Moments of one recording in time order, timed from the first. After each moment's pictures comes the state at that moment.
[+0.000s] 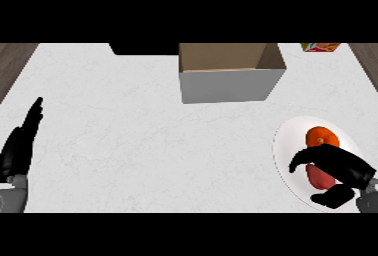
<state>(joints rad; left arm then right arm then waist) -0.10 0.38 0.14 -1.35 -0.21 0.13 0.08 -0.11 -0.58 0.20 -1.32 0.81 0.43 -0.50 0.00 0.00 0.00</state>
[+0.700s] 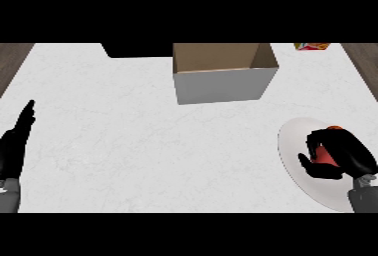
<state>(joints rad) -0.08 0.38 0.17 -1.36 -0.21 0.11 0.08 -0.12 -0.43 0.01 -1.32 0.91 0.13 -0.20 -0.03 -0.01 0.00</state>
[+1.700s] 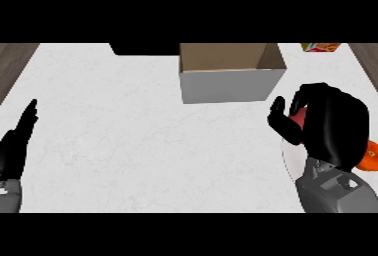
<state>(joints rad) -0.07 0.37 0.17 -1.40 -0.22 0.09 0.10 -0.35 -0.09 0.15 -1.89 1.37 0.20 0.76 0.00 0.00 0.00</state>
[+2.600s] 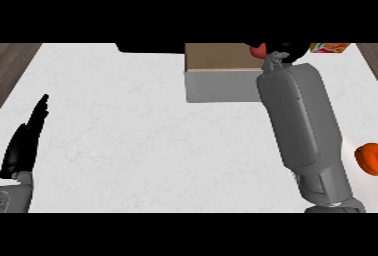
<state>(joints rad) -0.13 0.34 0.16 -1.35 -0.25 0.09 0.07 -1.00 -0.03 -0.17 -1.09 1.17 -0.17 0.73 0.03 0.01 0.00</state>
